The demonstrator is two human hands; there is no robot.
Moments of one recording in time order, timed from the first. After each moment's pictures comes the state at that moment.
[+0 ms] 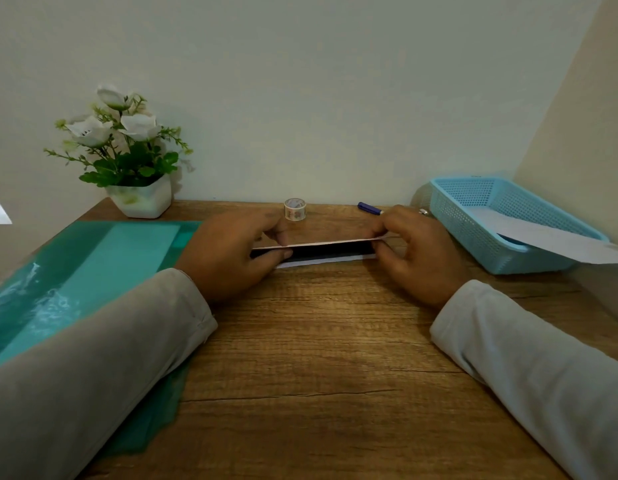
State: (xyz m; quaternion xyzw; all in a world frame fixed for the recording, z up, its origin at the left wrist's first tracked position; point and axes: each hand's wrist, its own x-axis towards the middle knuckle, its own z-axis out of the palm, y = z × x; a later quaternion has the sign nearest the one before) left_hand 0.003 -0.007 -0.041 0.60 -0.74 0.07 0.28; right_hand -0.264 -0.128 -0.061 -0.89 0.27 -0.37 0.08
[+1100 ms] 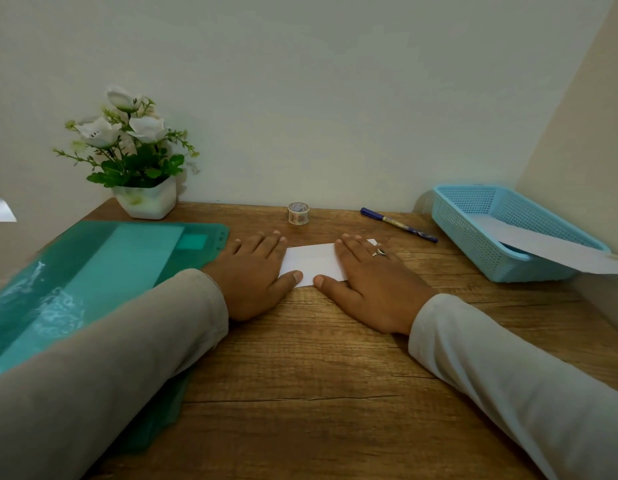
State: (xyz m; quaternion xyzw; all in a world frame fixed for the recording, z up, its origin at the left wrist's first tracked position) left_hand -0.015 -0.015 -0.051 0.73 -0.68 -0.04 -0.08; right_hand -0.217 -0.092 -0.062 -0.92 0.39 0.02 0.03
